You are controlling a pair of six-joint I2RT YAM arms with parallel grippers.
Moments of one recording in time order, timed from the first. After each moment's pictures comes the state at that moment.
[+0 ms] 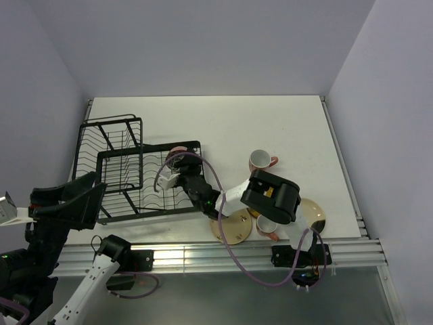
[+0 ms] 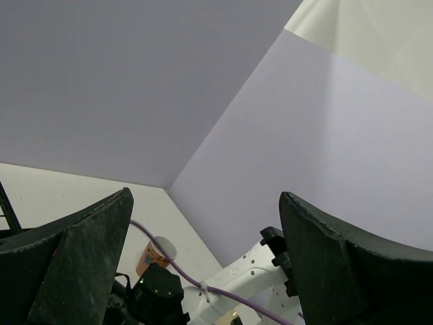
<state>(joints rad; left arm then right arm) -0.42 0.13 1.04 -0.43 0.01 -0.74 1.13 2.08 0.96 1.11 0.64 -1.18</state>
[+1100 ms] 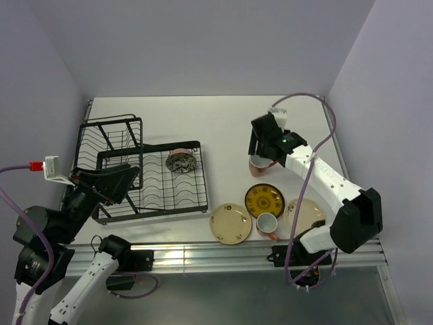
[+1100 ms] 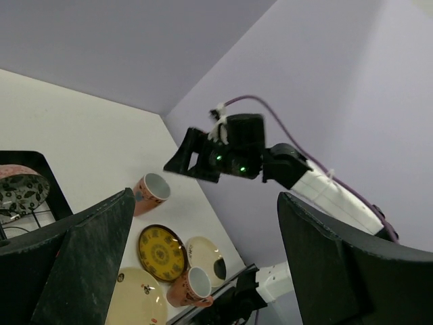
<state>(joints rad) -0.42 0.31 0.99 -0.46 0.13 -0.84 0.52 1.39 1.26 -0.69 0.51 0.52</state>
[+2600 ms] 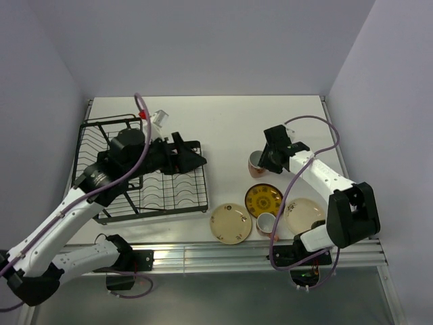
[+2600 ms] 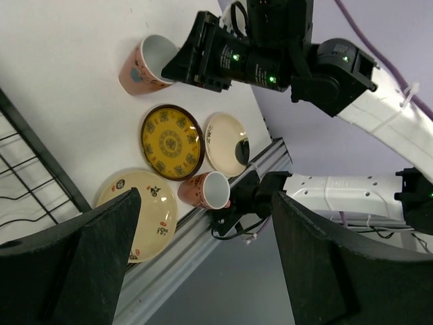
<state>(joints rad) -0.69 0.96 1.16 -0.51 0.25 -0.78 0.32 1.42 0.96 -0.58 0.19 0.69</state>
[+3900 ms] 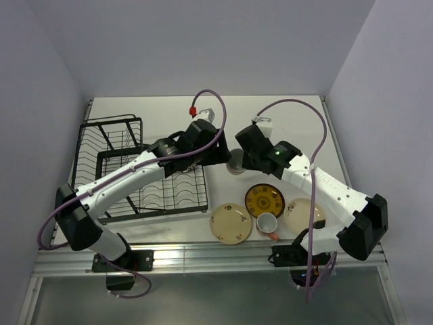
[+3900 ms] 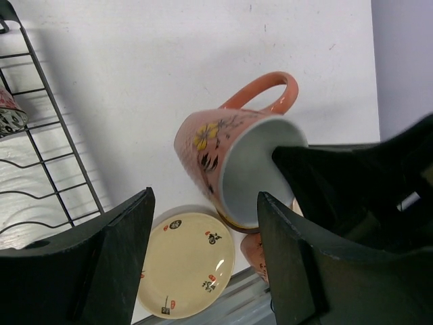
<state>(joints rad) -0.90 1.52 1.43 -0.59 -0.20 -0.81 0.71 1.32 1.20 -0.81 0.44 0.69</state>
